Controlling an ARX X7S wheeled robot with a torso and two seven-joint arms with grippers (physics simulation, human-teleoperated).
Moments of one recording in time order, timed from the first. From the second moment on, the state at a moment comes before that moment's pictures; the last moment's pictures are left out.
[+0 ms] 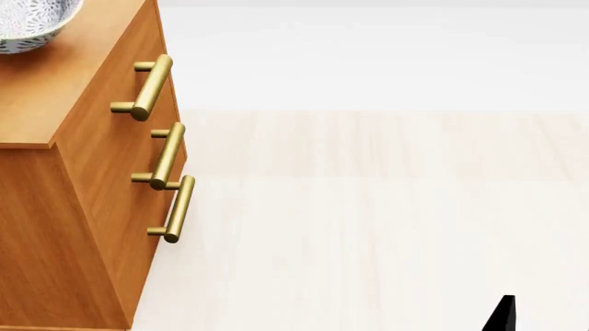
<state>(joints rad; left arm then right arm) -1.72 -0.39 1.22 -0.92 -2.06 0.00 -1.12 -0.14 0.35 -0.12 -0.08 0.65 -0.74 0.08</state>
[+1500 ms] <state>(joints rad) -1.99 -0.42 1.33 -0.70 -1.88 -0.15 -1.34 -0.13 0.34 -0.13 -0.08 0.62 -0.73 0.07</state>
